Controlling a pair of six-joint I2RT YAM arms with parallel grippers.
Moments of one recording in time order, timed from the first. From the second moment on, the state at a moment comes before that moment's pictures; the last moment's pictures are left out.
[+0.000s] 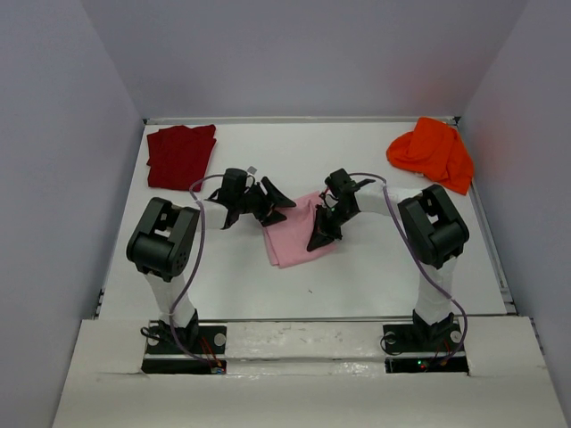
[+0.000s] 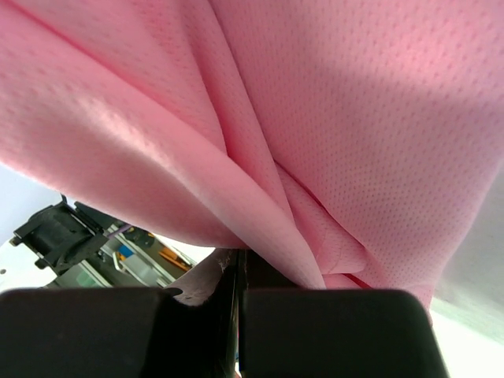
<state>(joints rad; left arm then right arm) -0.38 1.81 0.85 0.31 0.60 -1.13 0.50 1.98 1.23 -0.57 -0.66 0.68</state>
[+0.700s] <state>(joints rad) -0.27 2.03 1.15 0.22 0.62 -1.01 0.51 1.98 1.23 -0.57 -0.66 0.69</state>
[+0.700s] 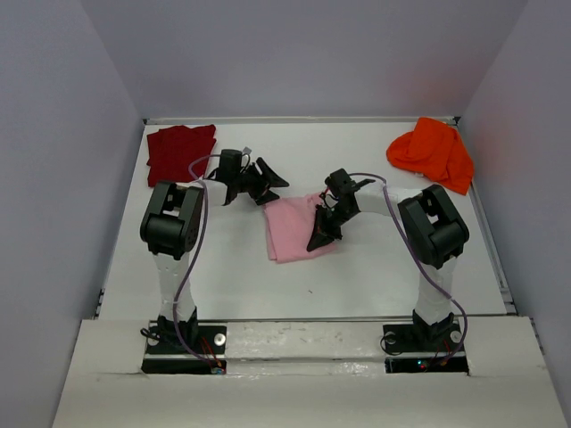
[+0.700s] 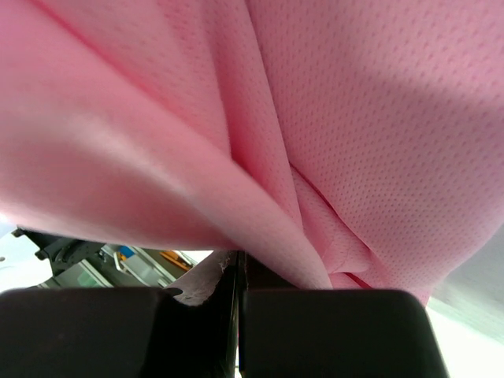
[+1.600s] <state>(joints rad) -0.34 1.74 0.85 0.60 0.75 -1.34 0.51 1.98 1.23 -0.57 -0.66 0.70</state>
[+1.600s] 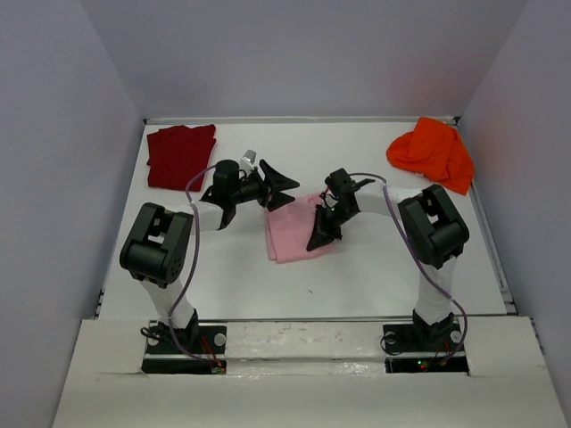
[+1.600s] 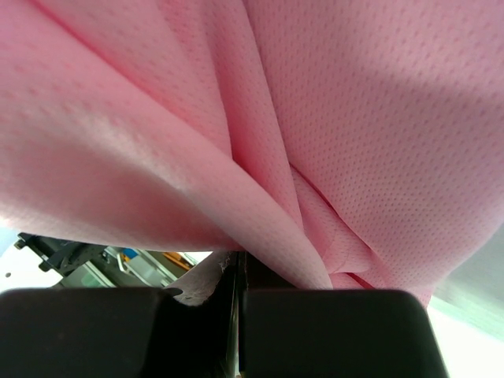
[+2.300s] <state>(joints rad) -0.48 2.04 0.97 0.89 0.73 -1.51 0.51 1.98 1.23 -0.57 -0.66 0.70</state>
